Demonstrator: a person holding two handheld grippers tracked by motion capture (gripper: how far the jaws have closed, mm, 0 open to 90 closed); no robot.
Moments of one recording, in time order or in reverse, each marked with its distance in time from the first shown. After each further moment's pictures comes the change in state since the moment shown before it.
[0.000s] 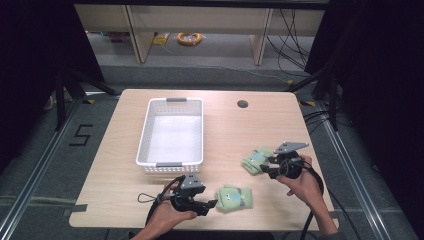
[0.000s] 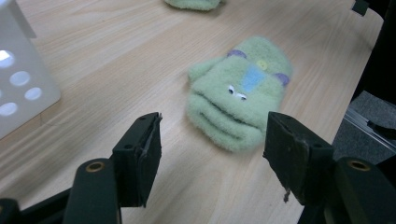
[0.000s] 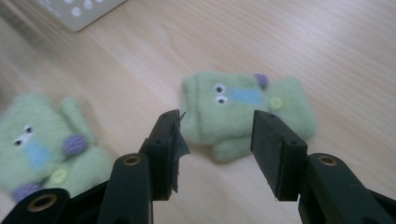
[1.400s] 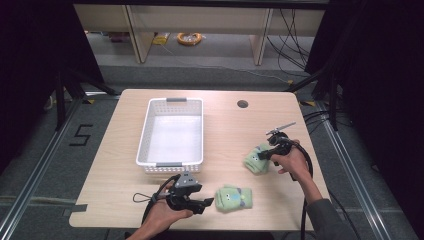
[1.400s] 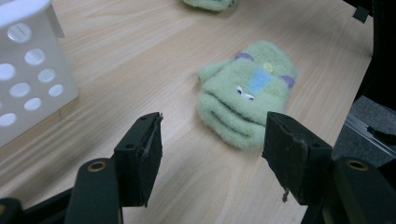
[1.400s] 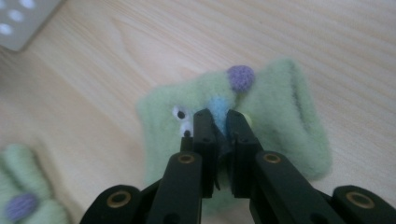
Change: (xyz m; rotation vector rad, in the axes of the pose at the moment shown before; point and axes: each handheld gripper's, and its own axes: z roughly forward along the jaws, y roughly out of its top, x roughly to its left) left arm 0.007 -0.002 -0.007 -0.025 -0.002 -0.013; right arm -0.043 0.034 0.049 0.186 0.092 0.190
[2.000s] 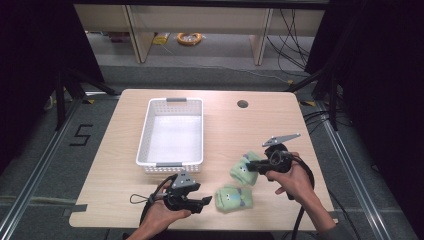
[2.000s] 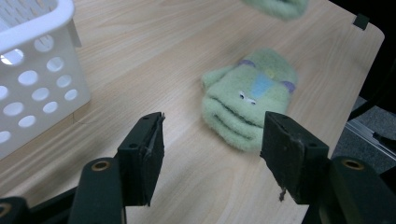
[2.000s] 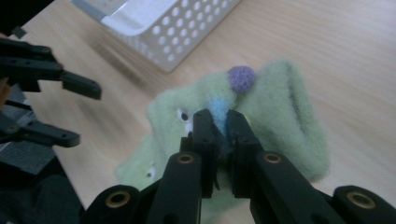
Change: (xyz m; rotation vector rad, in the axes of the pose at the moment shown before) left arm -0.001 -0.001 -0.007 -0.030 0.018 0.003; right arm 0.089 -0.023 -0.056 -0.142 0.156 -0.089
